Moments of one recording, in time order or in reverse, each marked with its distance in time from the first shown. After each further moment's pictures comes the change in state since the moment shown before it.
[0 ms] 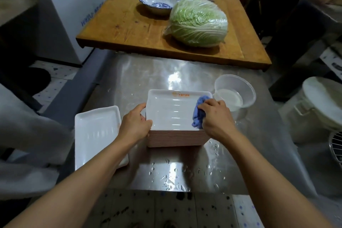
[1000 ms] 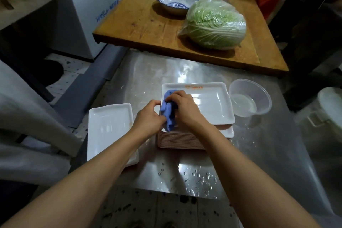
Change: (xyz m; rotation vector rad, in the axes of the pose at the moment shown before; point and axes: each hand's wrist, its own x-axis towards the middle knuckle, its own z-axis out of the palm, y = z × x) left_hand 0.009 0.004 -0.006 -0.130 -0.075 -0.035; right_hand 0.041 -0.101 0.015 0.454 -0.087 -0.221
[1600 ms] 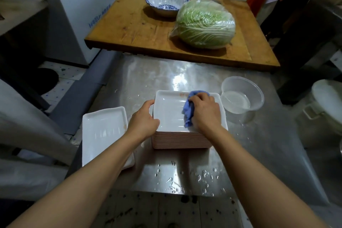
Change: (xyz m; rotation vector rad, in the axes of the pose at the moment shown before) left_hand -0.002 0.004 0.005 0.132 0.028 -0.015; right_hand -0.028 0.050 -0.024 -0.432 0.168 0.207
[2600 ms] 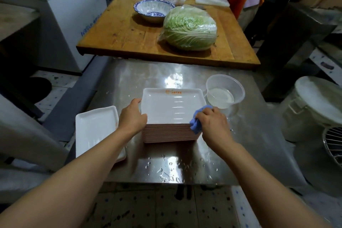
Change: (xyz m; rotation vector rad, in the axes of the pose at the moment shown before) left_hand -0.006 0.001 0.009 0.185 0.155 0.035; right_hand -0.077 0.039 -0.038 -0.152 -0.121 -0.047
